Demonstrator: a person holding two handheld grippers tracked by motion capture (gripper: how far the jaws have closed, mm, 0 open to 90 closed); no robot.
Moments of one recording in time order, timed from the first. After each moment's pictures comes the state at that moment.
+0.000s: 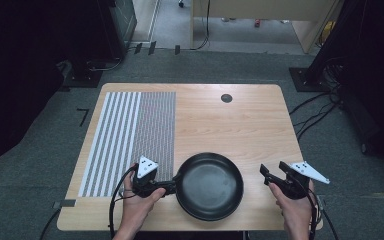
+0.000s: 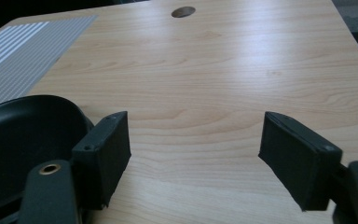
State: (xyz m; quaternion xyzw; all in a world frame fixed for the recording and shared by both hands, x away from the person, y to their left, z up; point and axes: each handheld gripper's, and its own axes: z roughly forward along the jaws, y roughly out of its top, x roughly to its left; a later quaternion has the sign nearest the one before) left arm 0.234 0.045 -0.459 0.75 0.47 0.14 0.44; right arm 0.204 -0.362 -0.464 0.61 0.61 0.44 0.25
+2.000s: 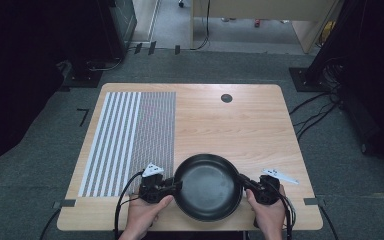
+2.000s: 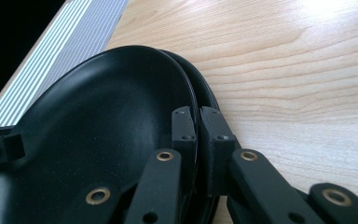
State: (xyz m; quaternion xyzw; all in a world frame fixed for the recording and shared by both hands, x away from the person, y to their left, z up) left arm 0.231 0.039 -0.482 0.76 0.49 0.01 0.42; right arm 0.202 -0.301 -0.494 0.64 0.61 0.46 0.08
